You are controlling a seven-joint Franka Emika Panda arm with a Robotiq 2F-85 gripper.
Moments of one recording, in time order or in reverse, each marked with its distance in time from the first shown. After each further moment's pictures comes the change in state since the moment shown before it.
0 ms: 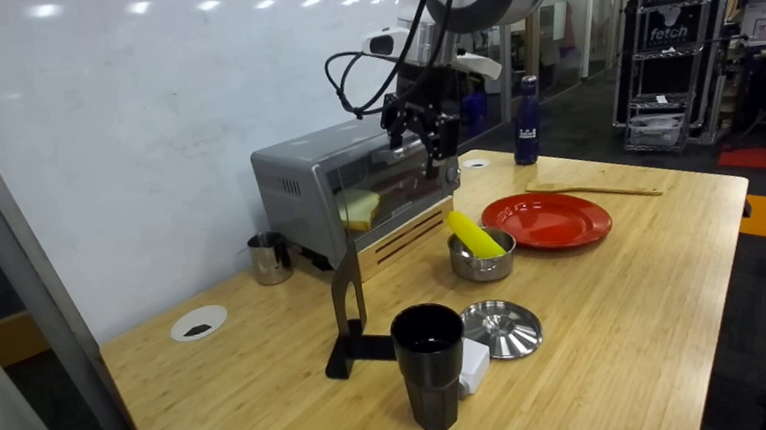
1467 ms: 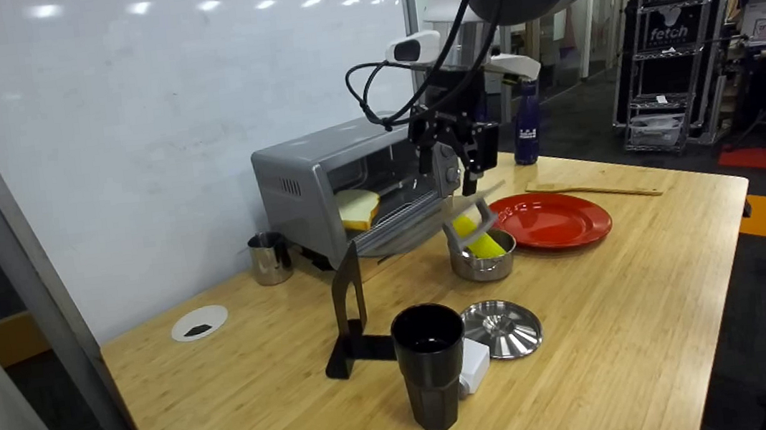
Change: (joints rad) arm 0.037 -0.151 0.001 -0.204 0.007 -0.036 0.060
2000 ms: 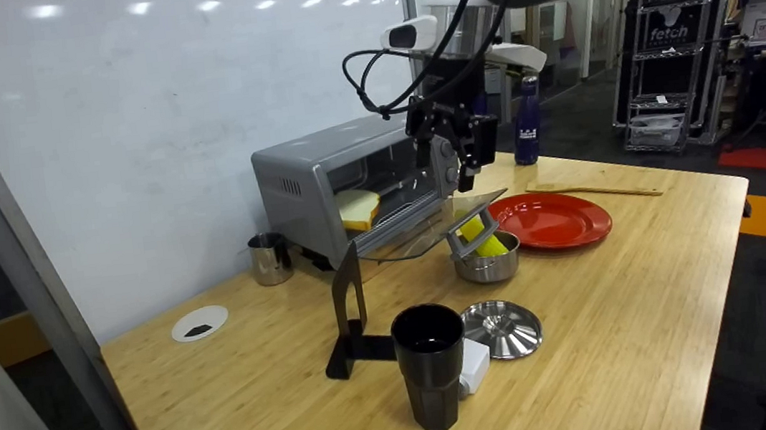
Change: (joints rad) arm 0.030 -0.043 0.000 -0.021 -0.002 0.000 0.092
